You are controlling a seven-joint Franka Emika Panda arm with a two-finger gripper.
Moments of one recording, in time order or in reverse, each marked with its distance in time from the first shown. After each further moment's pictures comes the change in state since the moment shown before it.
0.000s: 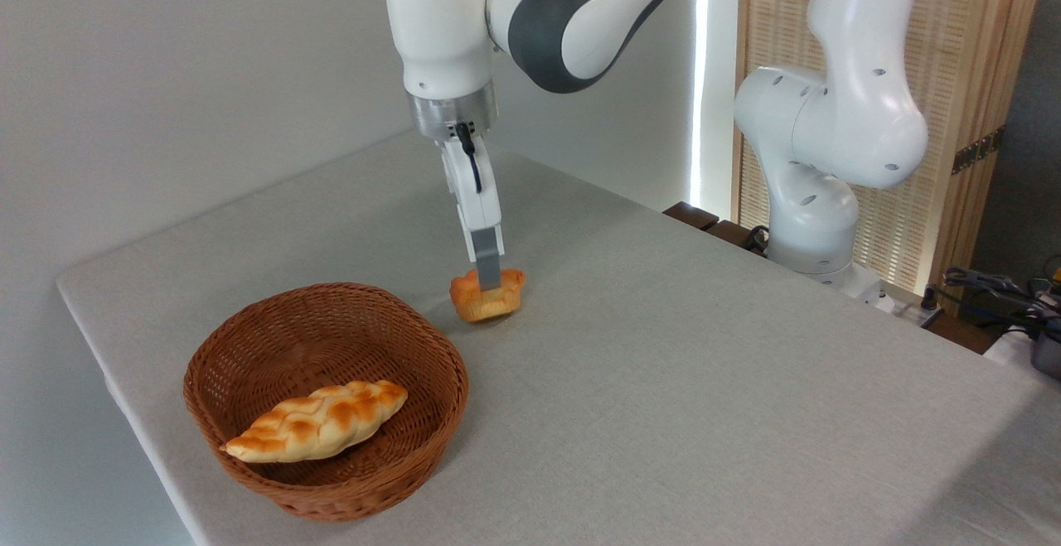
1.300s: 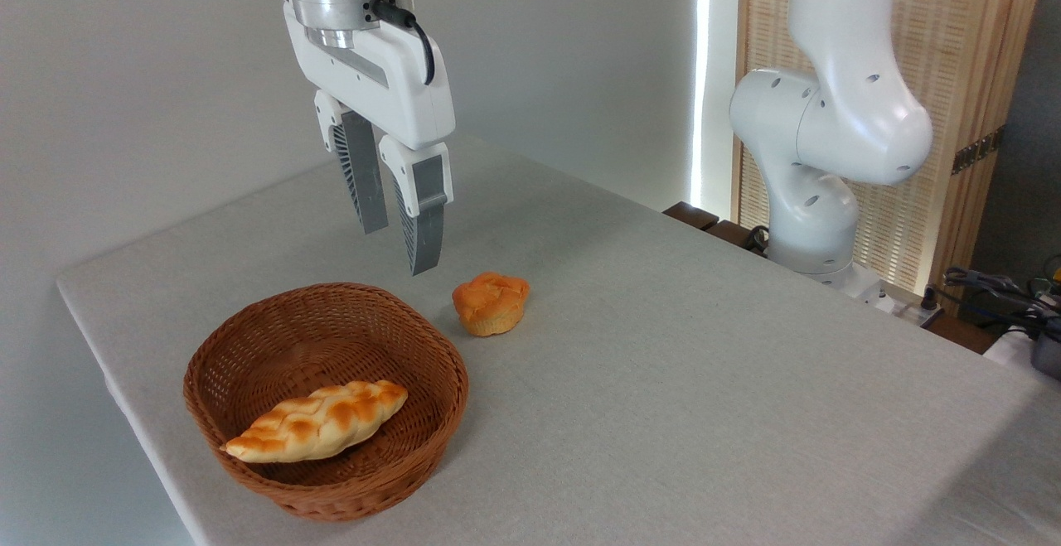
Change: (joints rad) arm 0.132 0.255 0.066 0.633 0.152 -0.294 -0.293
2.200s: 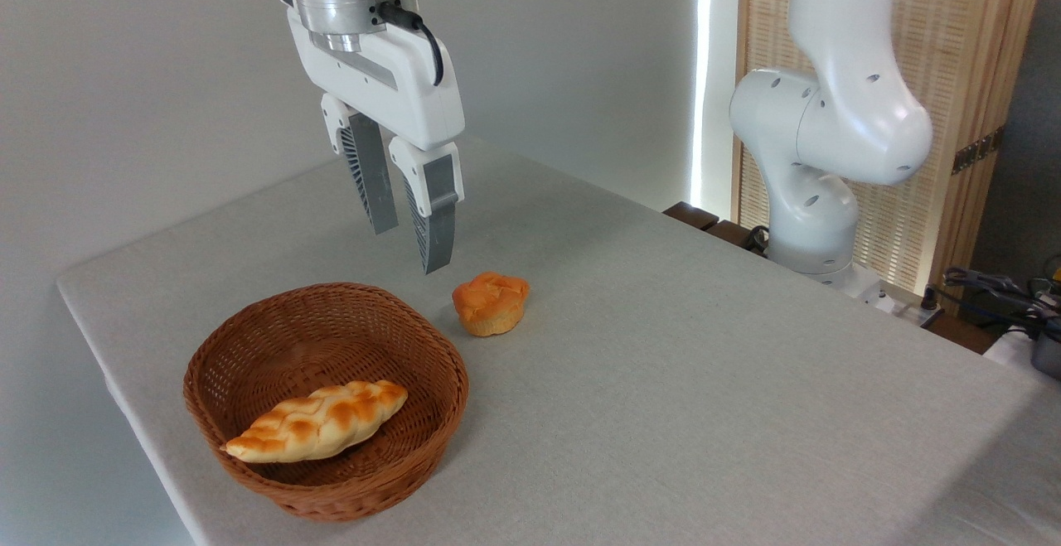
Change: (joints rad) arm 0.000 0.000 0.002 0.000 0.002 -0.033 -0.021
